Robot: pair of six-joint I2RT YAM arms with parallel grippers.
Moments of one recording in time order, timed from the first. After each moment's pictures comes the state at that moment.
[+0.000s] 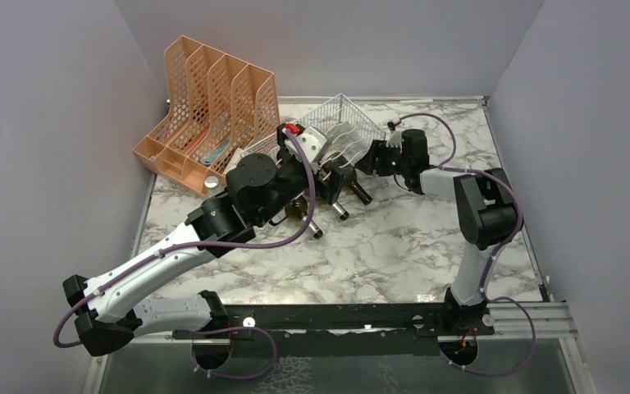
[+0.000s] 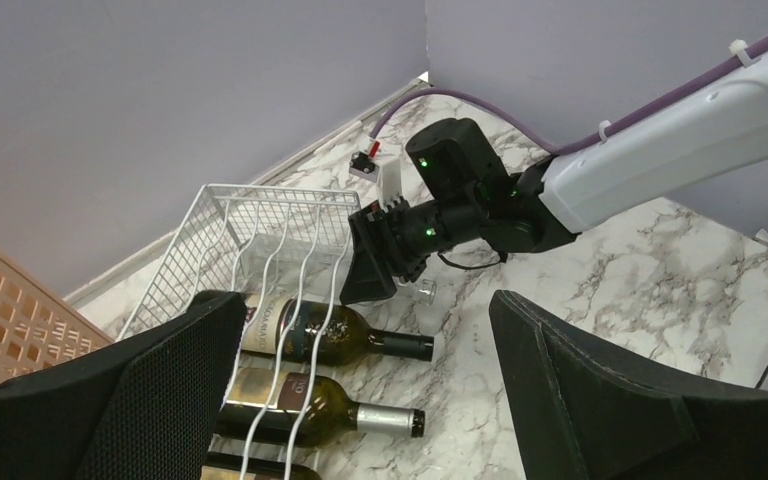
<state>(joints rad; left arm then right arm) -1.00 1.08 1.23 -0.15 -0.24 0.07 0.25 1.90 1.02 0.37 -0.42 0.33</state>
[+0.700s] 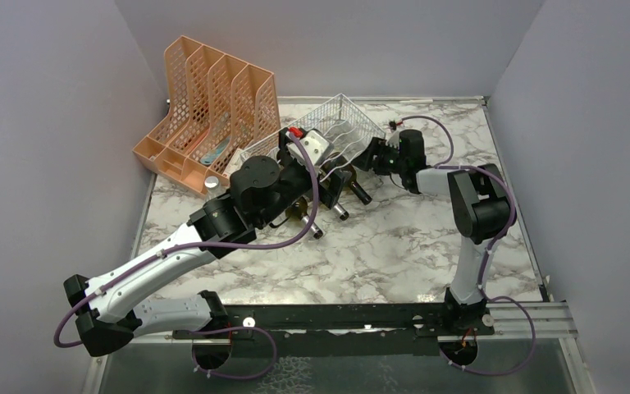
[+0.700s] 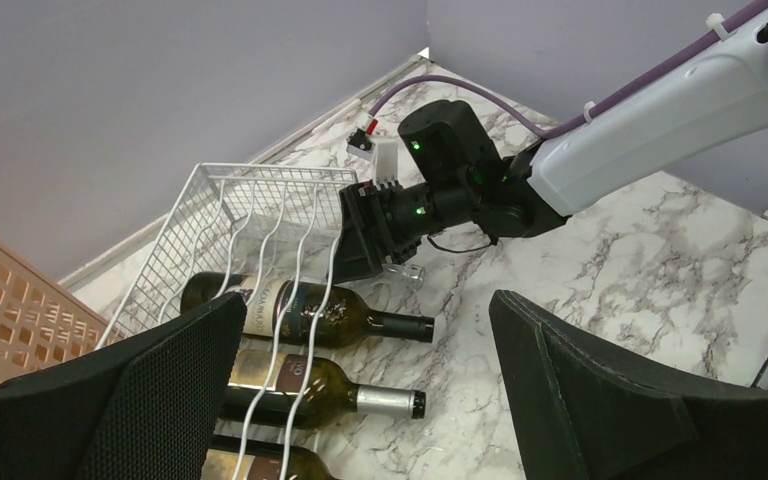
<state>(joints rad) -1.00 1.08 1.20 -0.16 -0.24 0.06 0.25 1.98 1.06 0.46 -0.43 0.50</state>
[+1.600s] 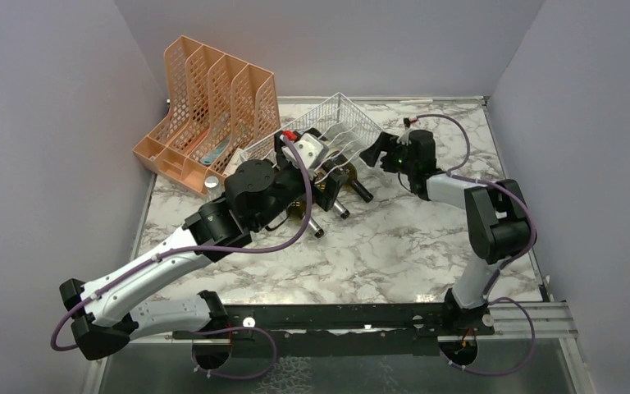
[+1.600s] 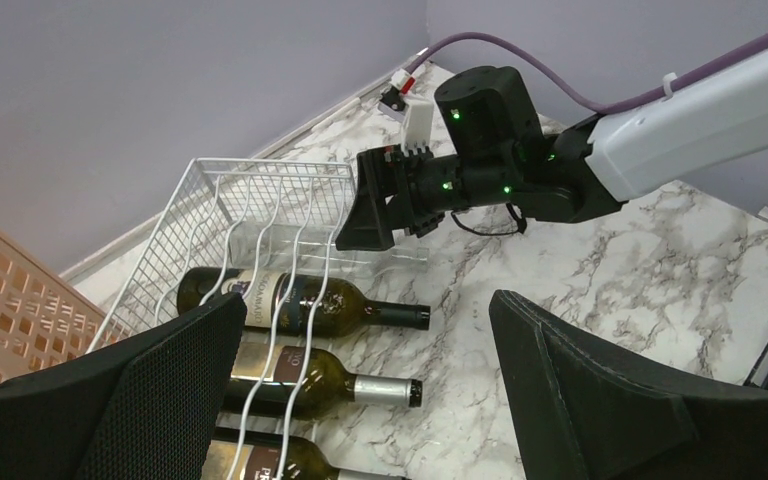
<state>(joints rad) -1.00 1.04 1.17 -0.16 -0.24 0.06 0.25 1.80 0.96 0.45 -0.27 0.50</state>
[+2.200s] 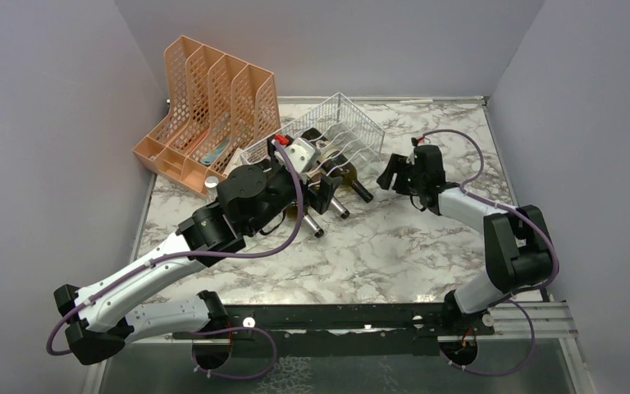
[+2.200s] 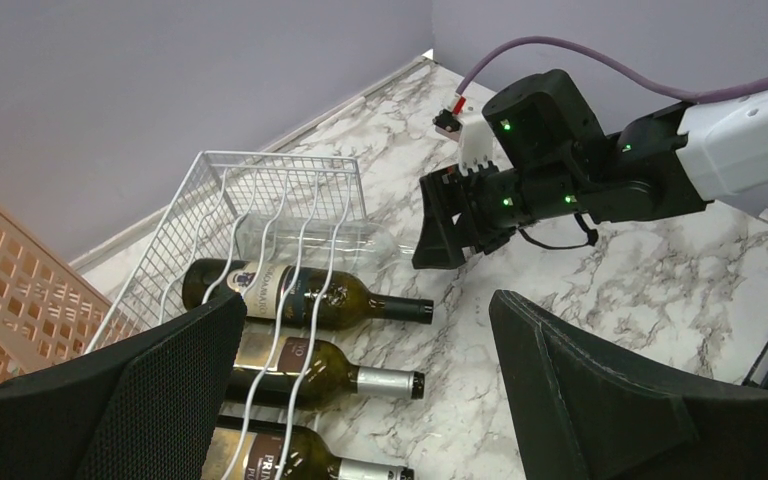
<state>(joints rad) -1.00 0.99 1.13 -0.16 -0.25 0.05 0.25 1.56 0.80 0.15 -0.09 0.40</state>
